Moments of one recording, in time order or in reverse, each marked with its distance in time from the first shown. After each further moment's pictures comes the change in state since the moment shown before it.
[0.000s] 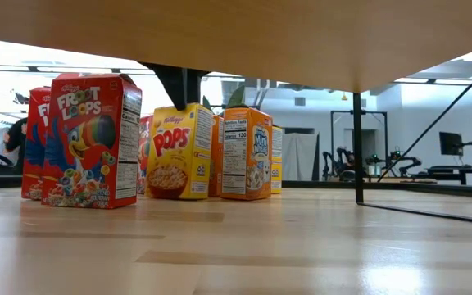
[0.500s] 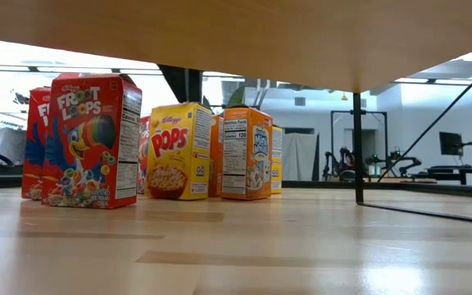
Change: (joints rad) left arm 0.003 0.003 0.042 -0.009 0.019 0.001; right arm 0.000 0.000 0.000 0.000 0.000 0.000
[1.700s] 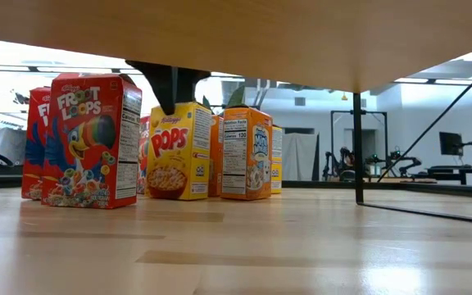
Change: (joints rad) left arm 0.003 -0.001 -0.050 -0.005 -0.027 -0.007; right arm 0.000 0.000 0.000 -0.018 -0.006 0.000
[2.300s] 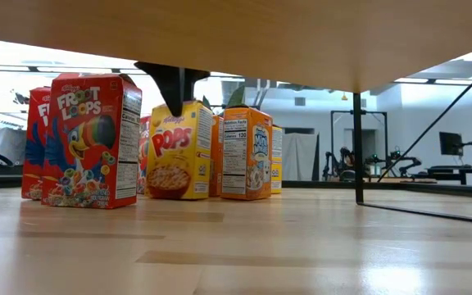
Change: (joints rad) left arm 0.000 0.000 0.000 0.009 -0.011 -0.045; right arm 0.000 0.000 0.000 -0.011 -0.001 0.000
